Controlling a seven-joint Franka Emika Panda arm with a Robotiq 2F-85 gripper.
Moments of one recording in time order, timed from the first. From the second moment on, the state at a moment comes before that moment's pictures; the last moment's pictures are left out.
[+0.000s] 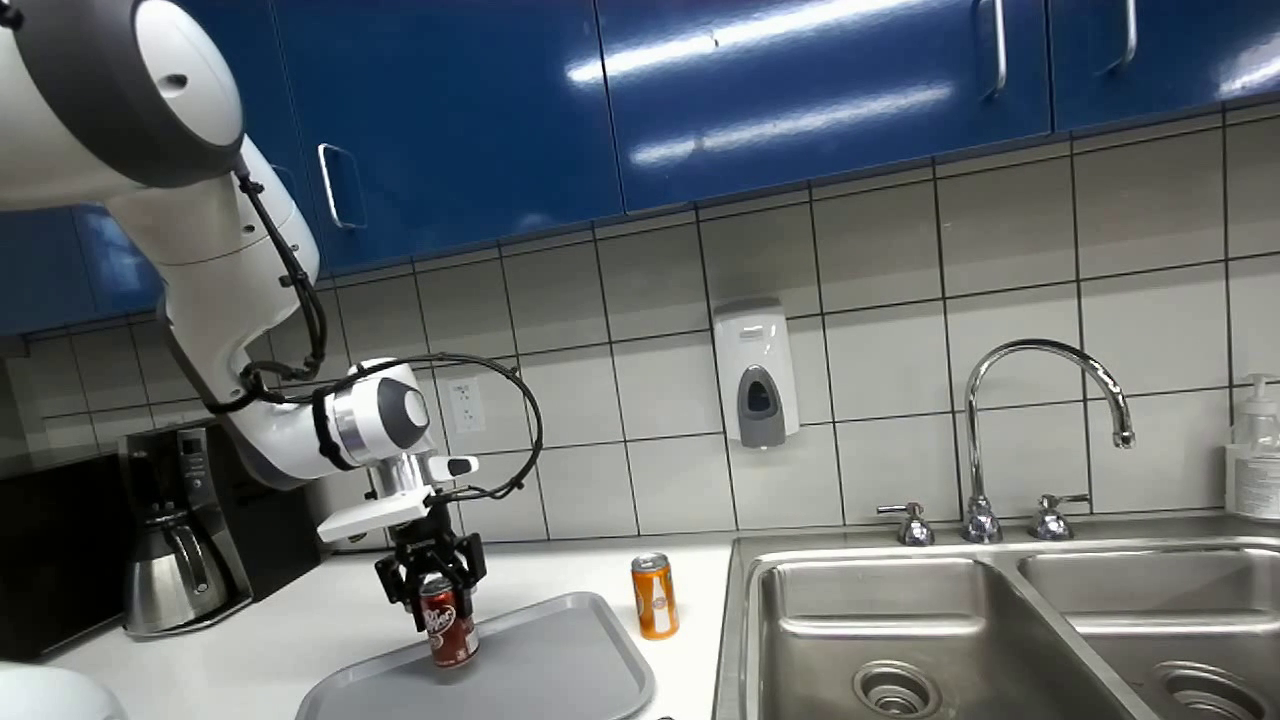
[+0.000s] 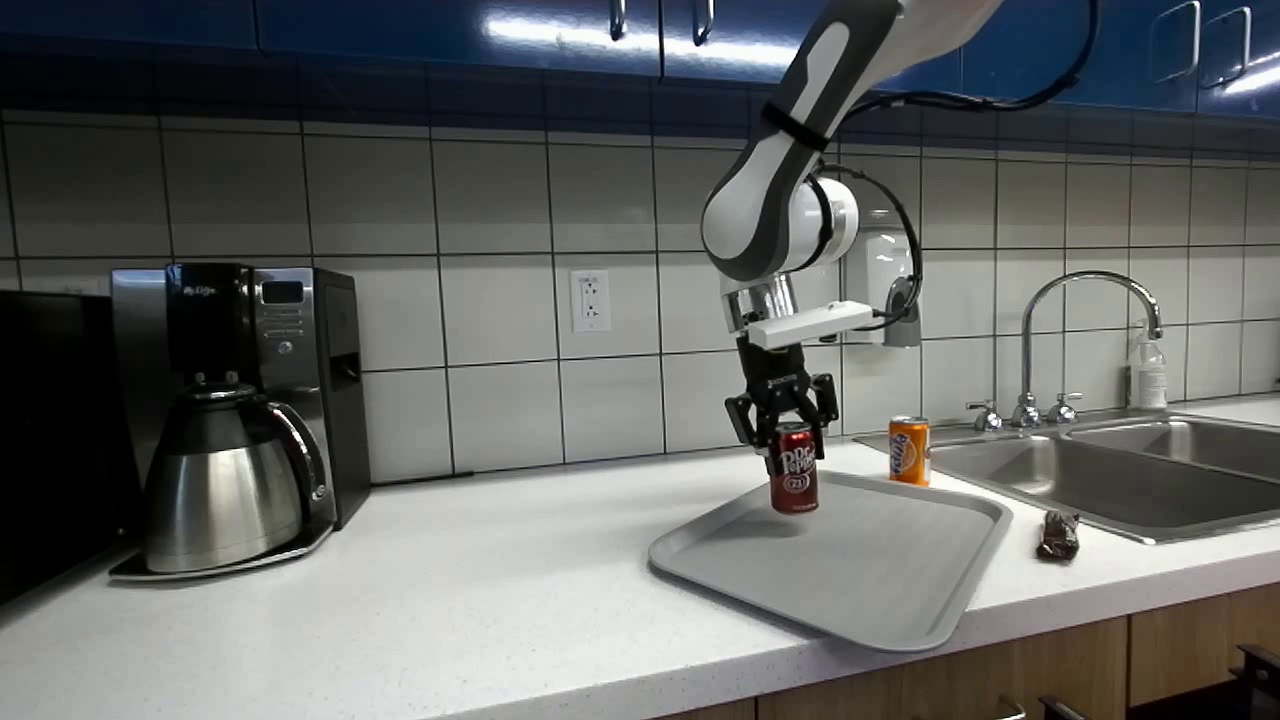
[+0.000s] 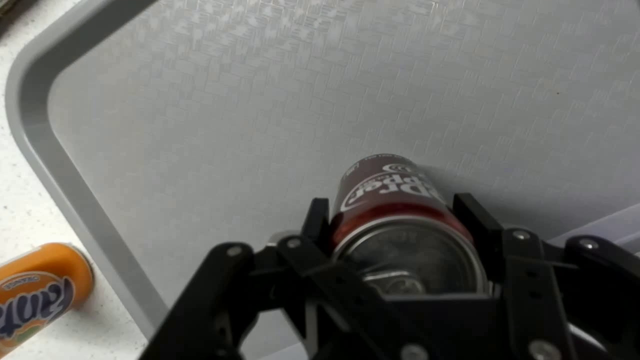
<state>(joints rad) 0.23 0.26 0.04 -2.16 -0.20 2.27 0.25</state>
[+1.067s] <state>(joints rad) 0.23 0.27 0.05 -2.19 -0.20 2.27 0.25</state>
